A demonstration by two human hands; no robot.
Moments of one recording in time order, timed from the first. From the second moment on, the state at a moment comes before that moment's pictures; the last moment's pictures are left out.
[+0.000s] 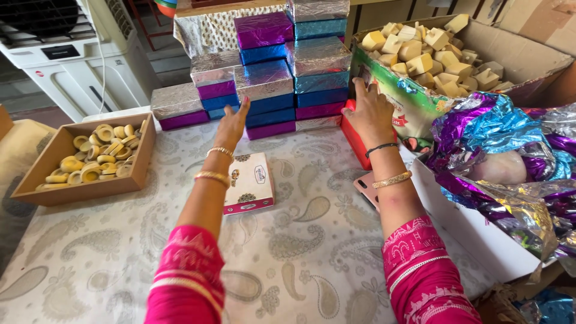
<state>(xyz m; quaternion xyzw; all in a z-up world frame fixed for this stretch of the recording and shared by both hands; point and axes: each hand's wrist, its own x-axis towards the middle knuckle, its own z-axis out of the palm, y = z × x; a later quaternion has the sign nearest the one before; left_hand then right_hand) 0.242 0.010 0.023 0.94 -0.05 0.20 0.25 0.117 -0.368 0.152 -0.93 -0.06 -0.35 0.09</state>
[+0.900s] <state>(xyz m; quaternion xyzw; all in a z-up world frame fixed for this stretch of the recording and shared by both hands) -0.017 0.014 0.012 0.65 -0.03 0.17 0.74 0.098 -0.206 0.026 -0.84 -0.31 0.07 0.44</state>
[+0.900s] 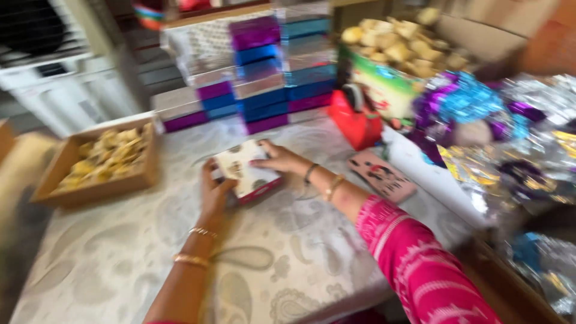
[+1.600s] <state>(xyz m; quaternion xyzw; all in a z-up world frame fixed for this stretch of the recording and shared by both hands) -0.009 0.037 -0.007 0.91 -0.06 0.26 0.32 -0.127 -0.424 0.267 -0.80 -0.31 -0.43 0.27</state>
